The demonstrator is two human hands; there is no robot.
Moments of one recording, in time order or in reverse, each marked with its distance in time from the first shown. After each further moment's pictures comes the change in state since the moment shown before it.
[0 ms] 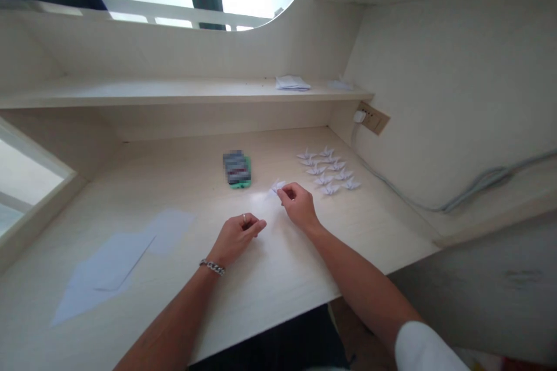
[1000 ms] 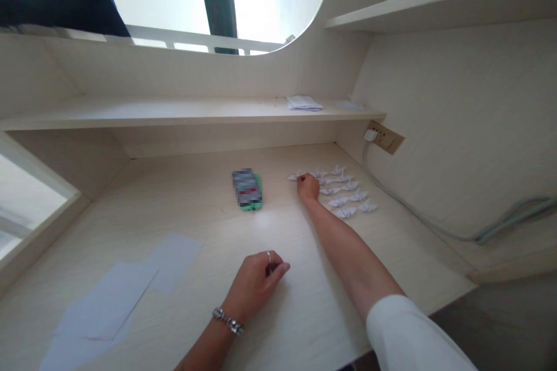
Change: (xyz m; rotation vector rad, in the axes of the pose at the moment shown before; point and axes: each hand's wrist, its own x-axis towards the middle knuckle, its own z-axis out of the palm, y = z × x) left_hand -0.013 0.004 0.005 0.222 -0.157 0.042; right_hand 0.144 0.069 0.043 -0.614 0.169 0.244
